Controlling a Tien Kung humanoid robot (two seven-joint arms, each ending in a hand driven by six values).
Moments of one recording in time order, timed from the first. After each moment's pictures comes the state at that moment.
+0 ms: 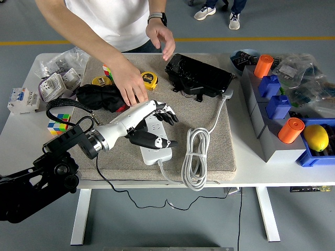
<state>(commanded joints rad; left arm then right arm) -0.51 0.41 -0.66 -1.57 1.49 0.12 0.06 -0.06 -0.27 0.90 0.42 -0.54 -0.11 0.07</state>
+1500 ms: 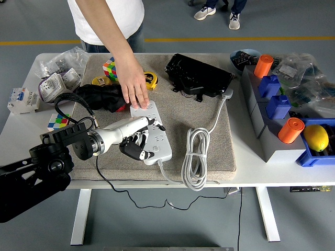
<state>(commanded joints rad) -0.57 0.47 -0.62 -1.64 1.49 -0.16 0.48 -0.06 -0.27 0.90 0.42 -0.55 -0.11 0.07</state>
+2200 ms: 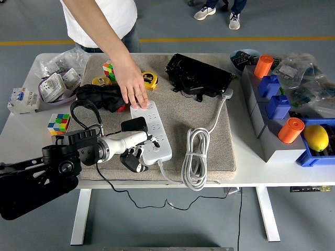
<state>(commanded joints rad) -0.63 0.44 -0.52 -1.58 1.48 -0.19 0.55 -0.06 -0.27 0.89 0.42 -0.54 -0.11 0.07</state>
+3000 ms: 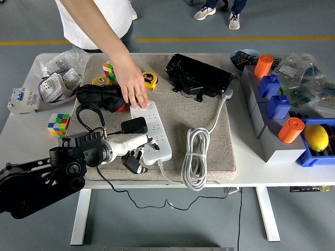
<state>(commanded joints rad) -0.65 0.41 -0.49 -1.52 1.50 -0.18 0.56 -0.06 -0.28 0.90 0.43 -0.55 -0.11 0.07</state>
